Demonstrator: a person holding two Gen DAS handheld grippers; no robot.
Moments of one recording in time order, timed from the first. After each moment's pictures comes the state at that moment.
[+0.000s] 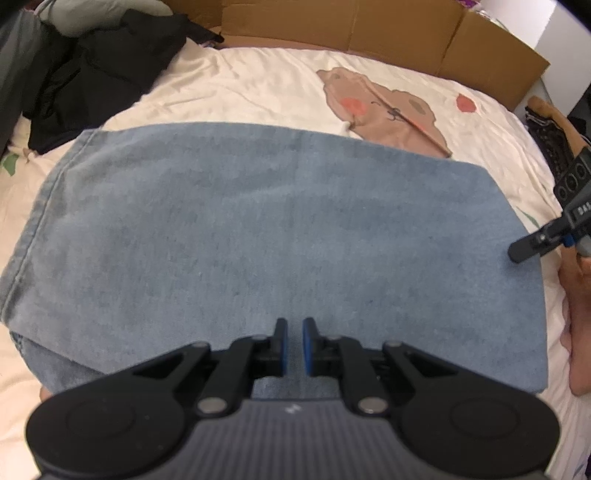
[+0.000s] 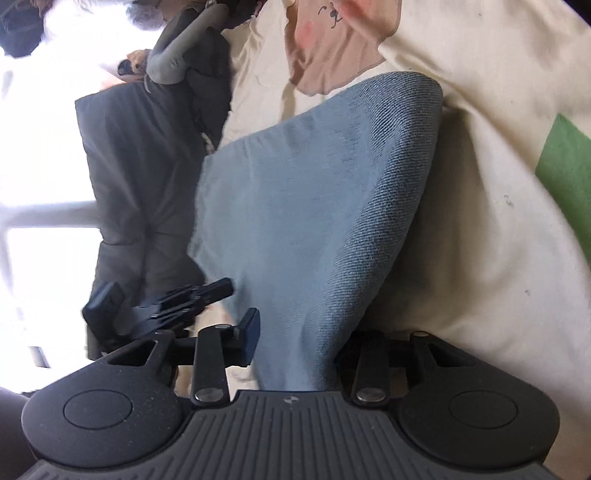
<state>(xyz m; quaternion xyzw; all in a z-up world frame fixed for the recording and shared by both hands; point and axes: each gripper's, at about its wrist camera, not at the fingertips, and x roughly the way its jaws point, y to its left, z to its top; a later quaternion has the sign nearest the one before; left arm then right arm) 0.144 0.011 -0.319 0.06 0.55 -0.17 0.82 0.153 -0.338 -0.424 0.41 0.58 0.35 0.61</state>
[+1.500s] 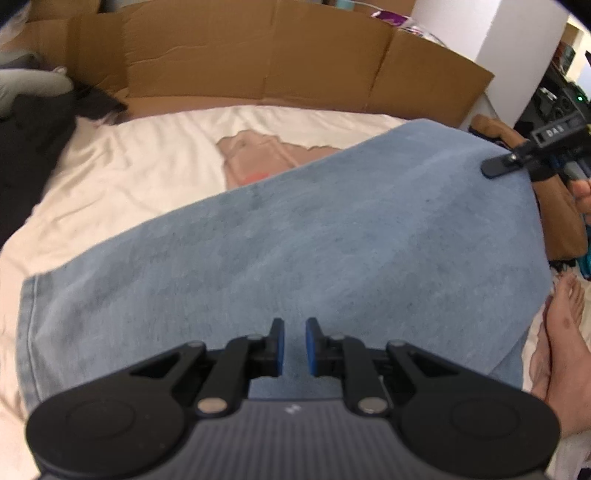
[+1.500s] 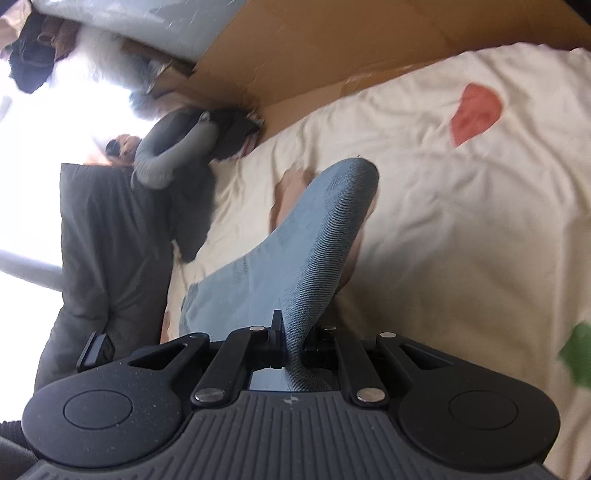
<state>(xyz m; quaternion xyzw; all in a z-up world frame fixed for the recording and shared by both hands) 0.214 -0.075 -0.305 0.06 0.48 -0.28 0.83 0.230 -0.470 -0.310 0.35 0.51 0.25 0.75</state>
